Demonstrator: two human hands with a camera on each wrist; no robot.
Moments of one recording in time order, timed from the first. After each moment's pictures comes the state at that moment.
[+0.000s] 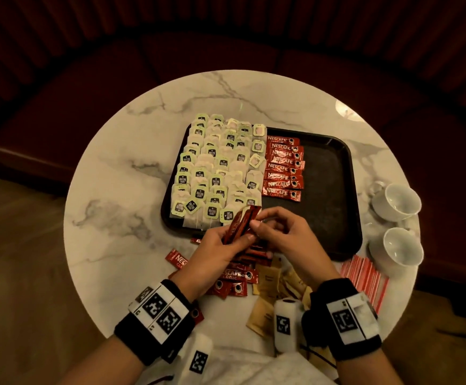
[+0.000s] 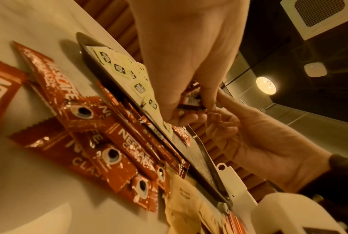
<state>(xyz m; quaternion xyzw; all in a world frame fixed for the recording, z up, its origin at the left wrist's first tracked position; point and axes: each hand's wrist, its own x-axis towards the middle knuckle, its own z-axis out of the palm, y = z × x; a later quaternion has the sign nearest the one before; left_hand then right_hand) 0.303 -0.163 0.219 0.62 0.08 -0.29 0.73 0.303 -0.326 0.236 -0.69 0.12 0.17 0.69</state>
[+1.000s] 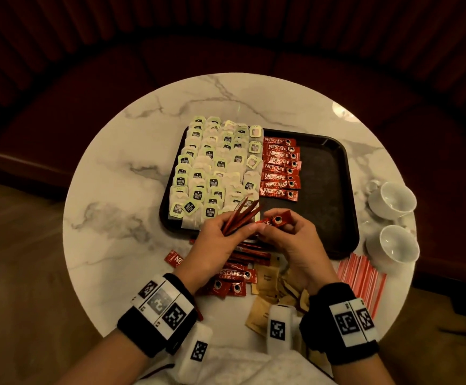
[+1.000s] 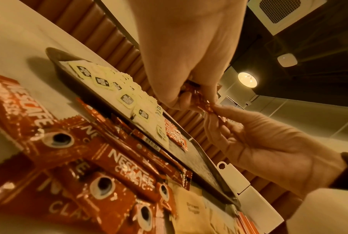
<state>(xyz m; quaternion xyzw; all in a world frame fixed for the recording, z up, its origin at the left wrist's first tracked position) 0.312 -0.167 0.228 0.70 0.02 -0.20 0.68 0.293 -0.328 0.233 -0.59 0.20 0.10 0.78</state>
